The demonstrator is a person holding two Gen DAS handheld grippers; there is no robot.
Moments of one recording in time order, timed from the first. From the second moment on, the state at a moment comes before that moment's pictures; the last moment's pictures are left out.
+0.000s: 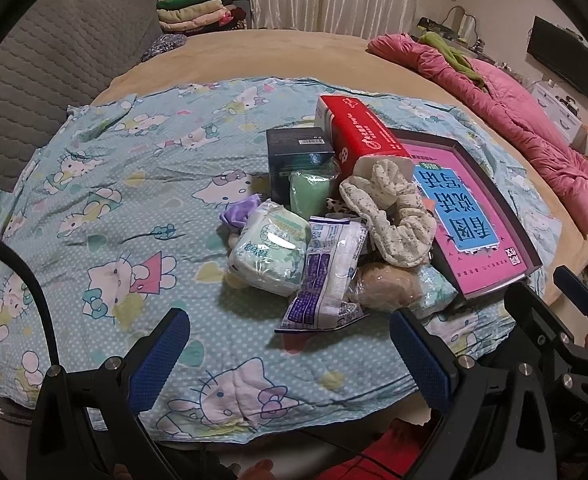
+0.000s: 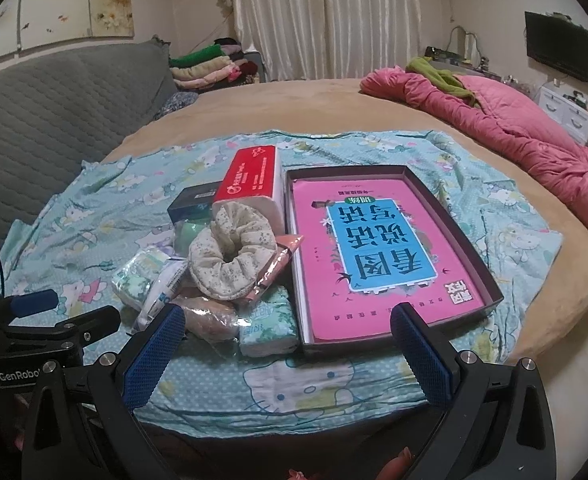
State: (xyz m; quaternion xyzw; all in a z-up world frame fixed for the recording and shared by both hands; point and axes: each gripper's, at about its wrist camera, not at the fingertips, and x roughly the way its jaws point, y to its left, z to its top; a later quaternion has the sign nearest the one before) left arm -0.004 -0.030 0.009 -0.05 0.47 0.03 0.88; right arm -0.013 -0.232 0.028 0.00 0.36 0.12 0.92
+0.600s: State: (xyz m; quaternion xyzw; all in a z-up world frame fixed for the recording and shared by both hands) left arm -0.006 -0.032 0.011 -0.05 0.46 0.03 0.88; right arm -0.015 -0.228 0.030 0.00 0.36 0.12 0.93
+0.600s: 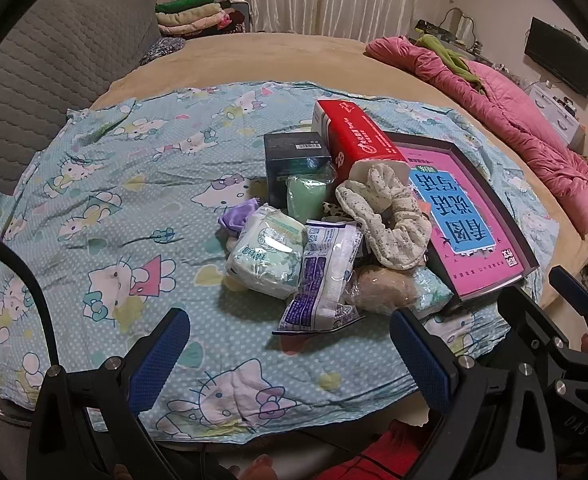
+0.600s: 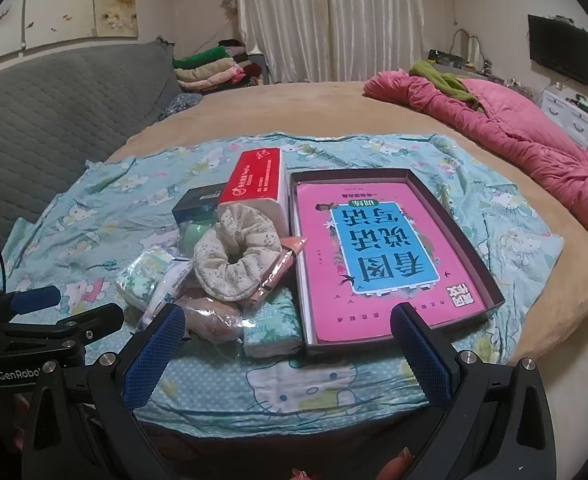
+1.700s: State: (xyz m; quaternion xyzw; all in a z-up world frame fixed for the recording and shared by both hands) left arm 0.006 0.029 -0.017 -0.14 0.48 0.05 0.86; right arm 0.000 -0.194 0.000 -0.05 0.40 0.20 0.90
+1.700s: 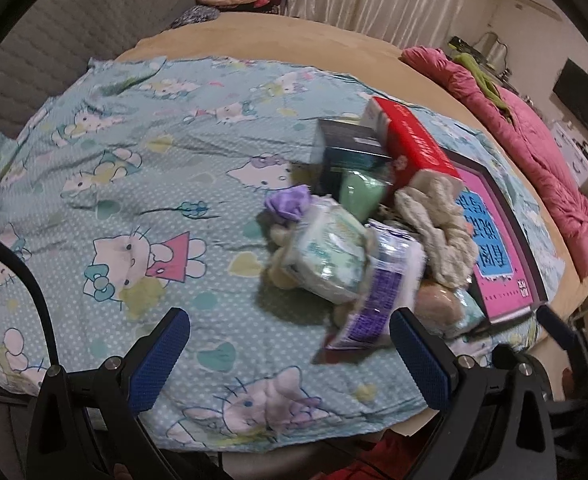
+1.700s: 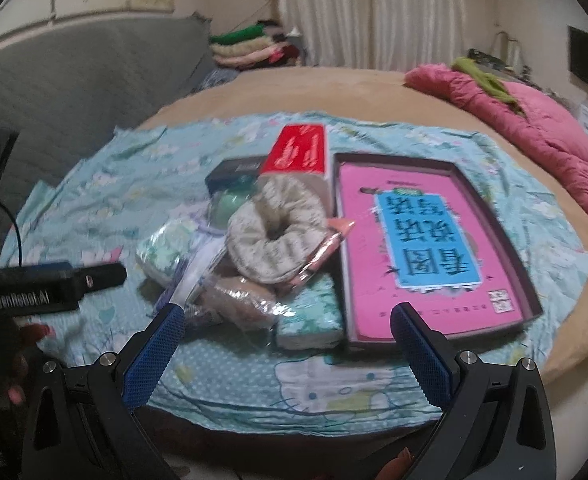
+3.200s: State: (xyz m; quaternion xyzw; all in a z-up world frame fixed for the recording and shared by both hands) left arm 0.051 0.041 -0.049 -0.19 0.48 -0.06 0.85; right arm 0.029 -0.184 -0.033 -0.01 0.45 0.29 0.84
